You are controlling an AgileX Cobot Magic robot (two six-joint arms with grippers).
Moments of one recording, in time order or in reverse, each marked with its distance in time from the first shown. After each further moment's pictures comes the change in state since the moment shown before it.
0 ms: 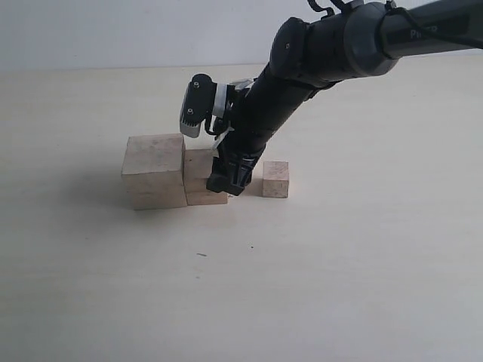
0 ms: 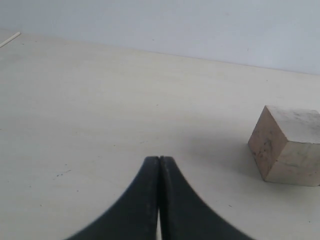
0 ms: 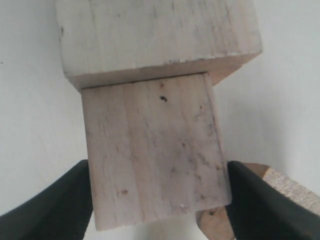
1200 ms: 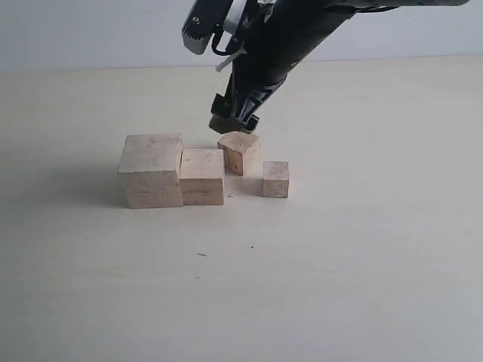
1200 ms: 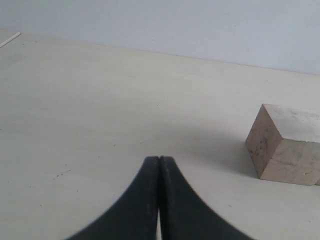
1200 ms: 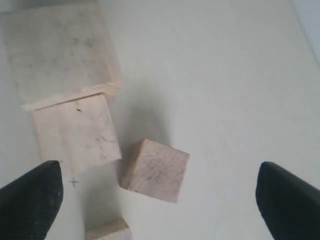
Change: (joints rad) left arm 0.000 0.000 0.000 0.000 0.000 0.001; right arm 0.000 -0.244 0.004 -0.295 -0.040 0.416
